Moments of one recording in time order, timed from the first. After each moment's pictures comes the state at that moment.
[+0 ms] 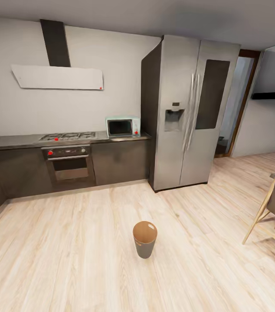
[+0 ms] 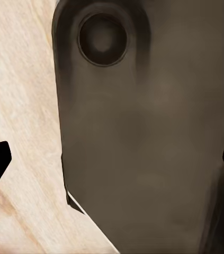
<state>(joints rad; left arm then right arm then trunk) 0.00 0.00 0.00 0.00 0.00 0.00 0.00 0.00 0.00 0.00 0.00 0.00 0.00 0.00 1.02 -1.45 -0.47</state>
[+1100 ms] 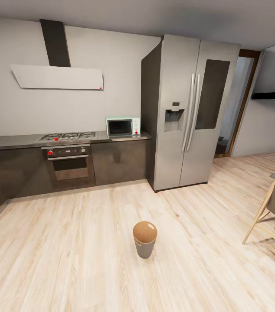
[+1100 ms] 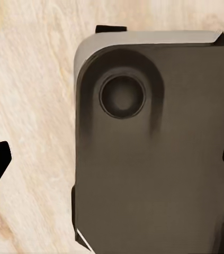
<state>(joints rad) -0.02 0.03 0.00 -0.05 0.05 -0.02 -0.01 -0.01 -0.02 0.00 -0.05 0.01 -0.05 0.06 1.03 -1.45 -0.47</state>
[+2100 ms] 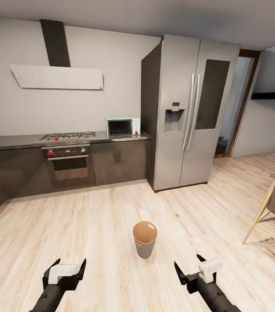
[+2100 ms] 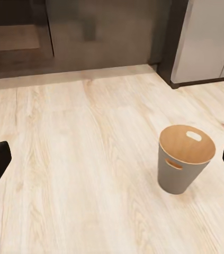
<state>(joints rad) 0.17 0.03 0.00 -1.58 0.05 0.07 -0.02 0.14 -0.03 0.01 -1.56 0.01 0.06 0.27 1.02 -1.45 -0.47</state>
